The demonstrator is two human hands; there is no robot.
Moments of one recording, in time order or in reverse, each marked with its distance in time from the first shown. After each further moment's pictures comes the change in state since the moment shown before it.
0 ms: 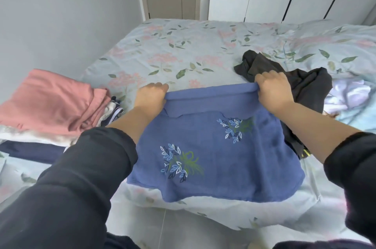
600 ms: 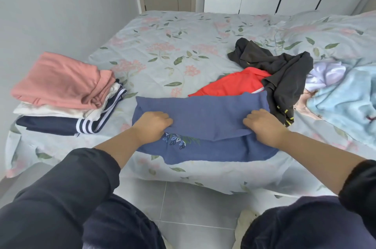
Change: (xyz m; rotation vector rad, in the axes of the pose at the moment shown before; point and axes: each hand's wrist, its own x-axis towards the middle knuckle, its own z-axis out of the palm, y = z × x) left_hand -0.142 0.027 -0.003 -0.102 -0.064 0.576; right_hand -0.160 -0.032 -0.024 0.068 -0.317 -0.472
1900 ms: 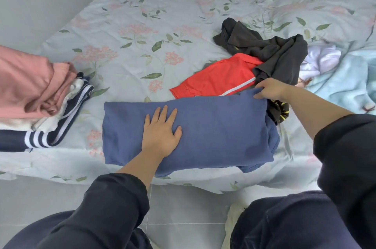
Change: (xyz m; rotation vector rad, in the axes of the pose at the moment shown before) left_hand 0.065 0.048 0.098 -0.223 -0.158 -0.648; right_hand 0.050 0.119 0.021 0.838 -0.329 0.874
